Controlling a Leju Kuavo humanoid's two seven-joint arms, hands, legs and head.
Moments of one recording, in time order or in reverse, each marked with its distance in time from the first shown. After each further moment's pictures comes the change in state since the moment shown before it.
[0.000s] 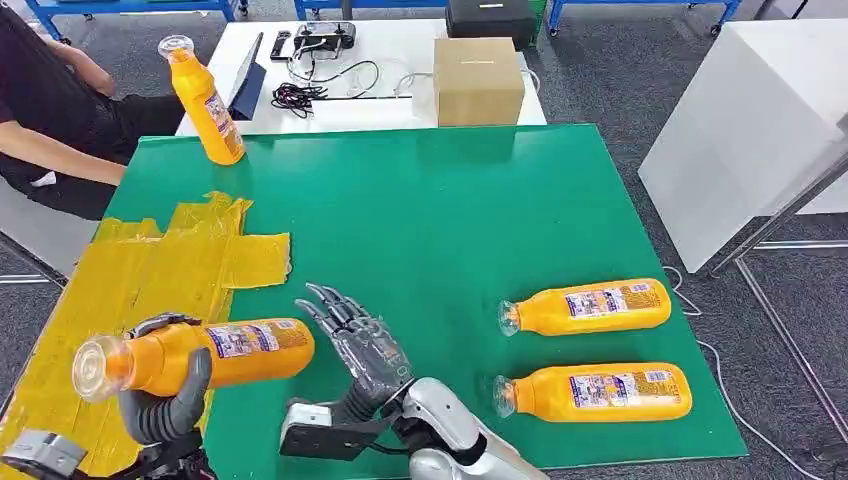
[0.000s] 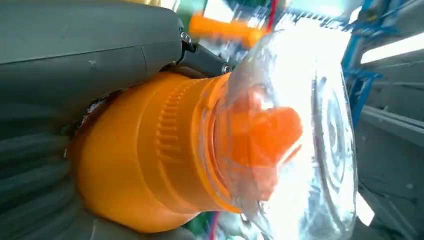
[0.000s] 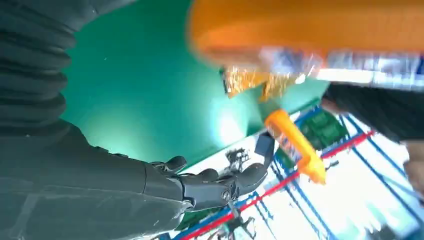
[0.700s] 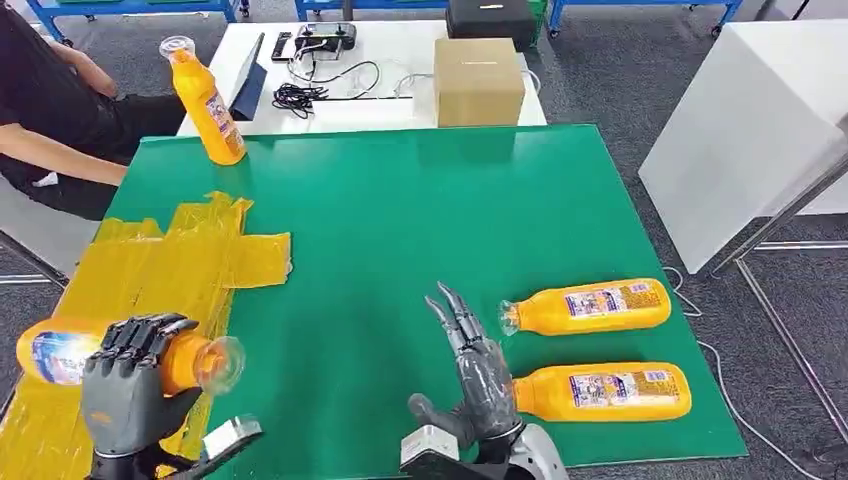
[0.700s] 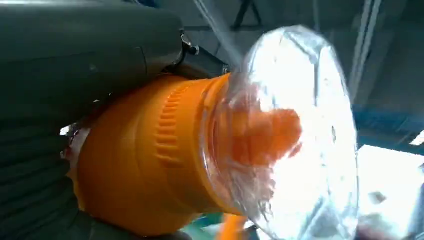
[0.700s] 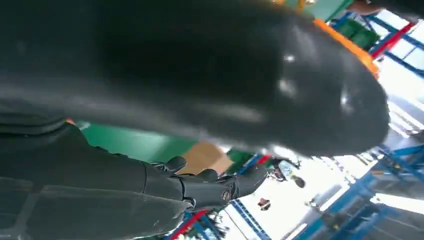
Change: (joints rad) left arm -0.002 0.022 0.188 -0.020 -1.518 0.543 0.128; right arm 0.374 -0.152 -0.313 -0.370 0.047 -0.102 -0.118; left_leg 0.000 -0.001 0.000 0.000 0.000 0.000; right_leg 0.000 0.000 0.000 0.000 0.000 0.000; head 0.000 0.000
